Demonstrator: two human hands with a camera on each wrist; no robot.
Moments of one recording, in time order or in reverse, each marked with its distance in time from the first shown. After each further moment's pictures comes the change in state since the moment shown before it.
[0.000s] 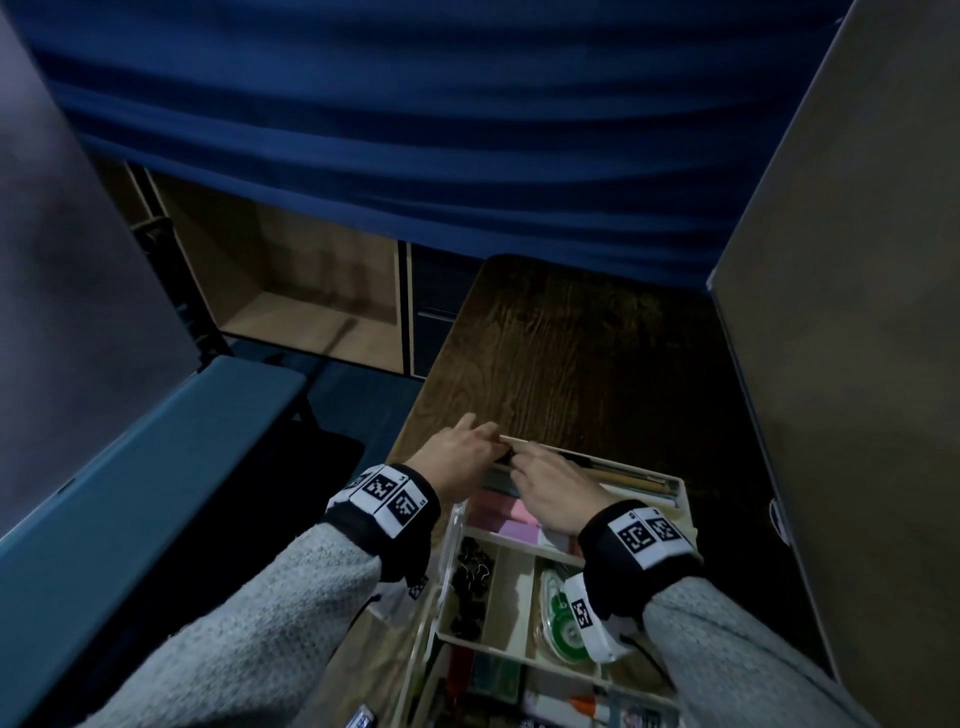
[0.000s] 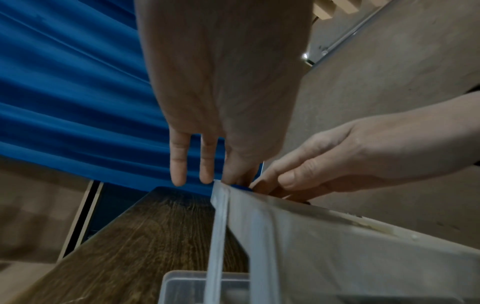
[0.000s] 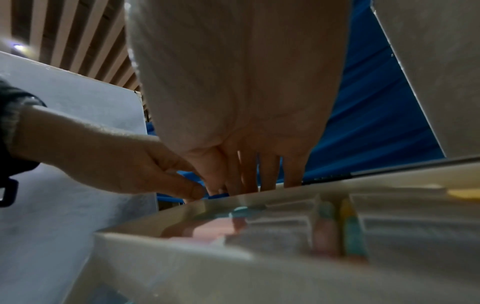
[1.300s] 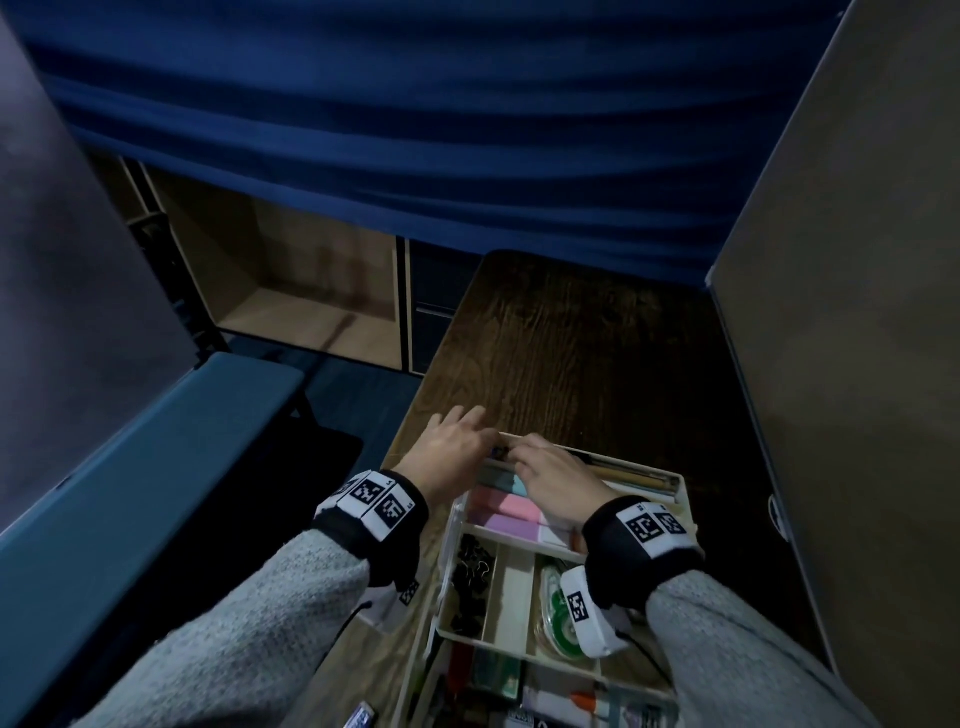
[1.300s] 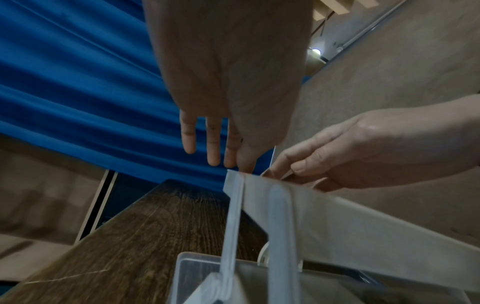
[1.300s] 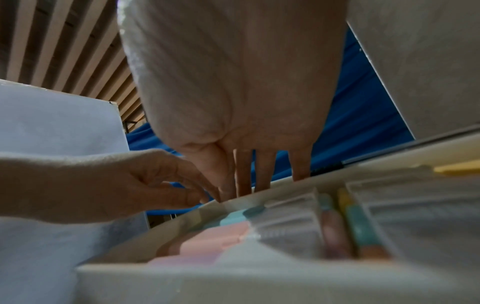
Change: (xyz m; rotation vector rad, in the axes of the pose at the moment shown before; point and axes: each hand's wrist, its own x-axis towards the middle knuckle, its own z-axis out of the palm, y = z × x) left_hand -0.012 0.001 0.001 -0.024 0.140 -0.121; right_hand -0.005 -0.007 -0.010 0.107 -0.011 0.077
